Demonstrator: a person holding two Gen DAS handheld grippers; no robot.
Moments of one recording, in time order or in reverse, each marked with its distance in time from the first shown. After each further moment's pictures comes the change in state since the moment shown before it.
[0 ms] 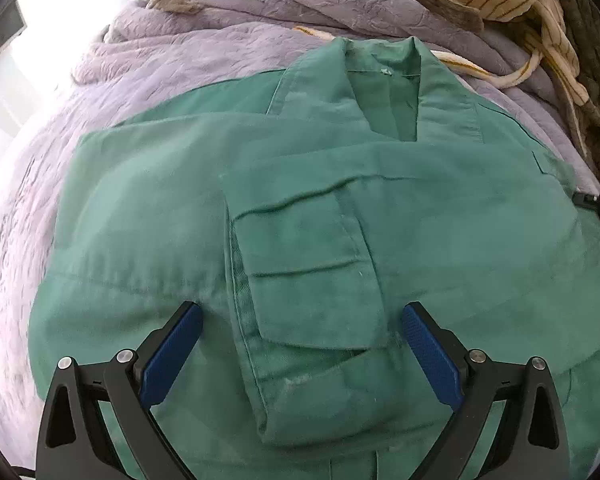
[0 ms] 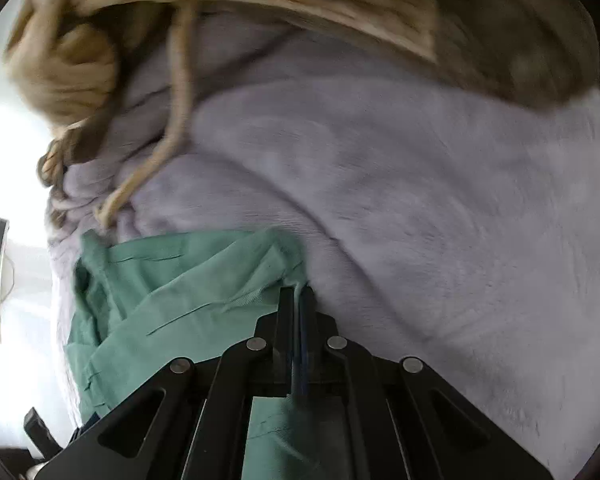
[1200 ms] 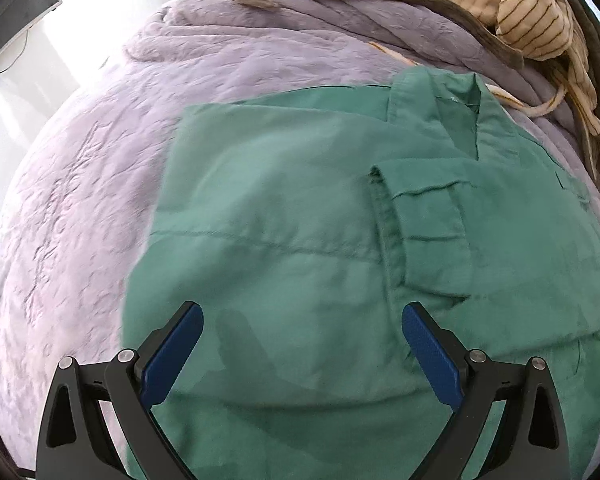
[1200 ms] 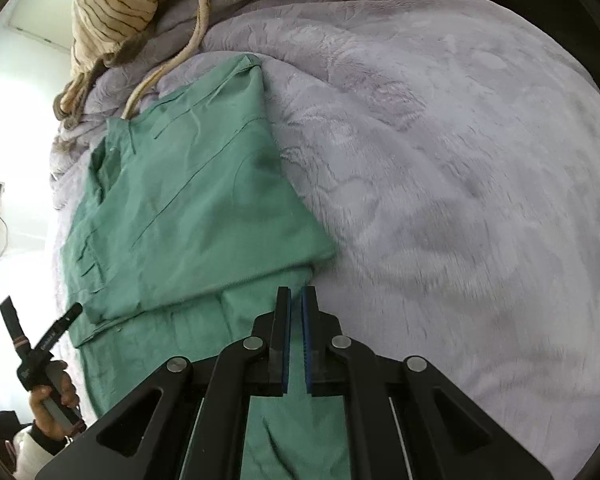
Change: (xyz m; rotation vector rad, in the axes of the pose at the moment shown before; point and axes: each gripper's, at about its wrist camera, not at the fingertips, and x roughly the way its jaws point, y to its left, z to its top) left arm -0.044 0.080 -0.026 -0.082 0.006 0.037; right arm -0.100 -0.010 -0.155 -0.021 0.071 -0.044
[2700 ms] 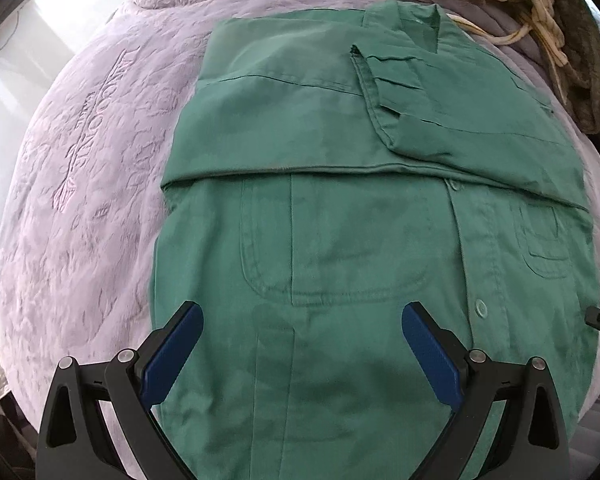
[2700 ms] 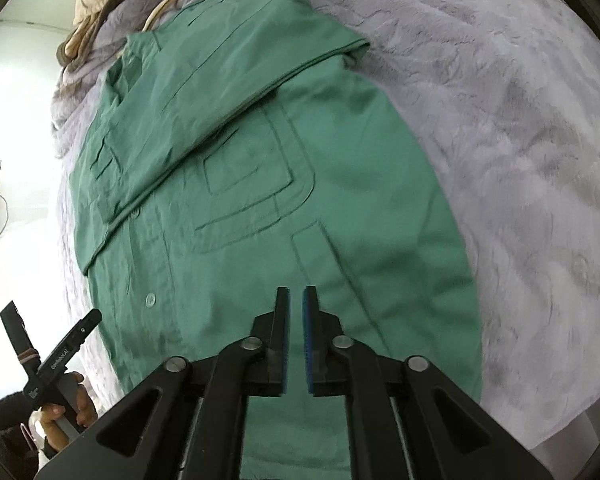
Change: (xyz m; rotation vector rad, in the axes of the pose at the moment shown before) left arm -0.072 0.019 -0.107 0.039 0.191 -0.033; right arm -0.005 0.037 -0.107 0.038 0.197 -0.053
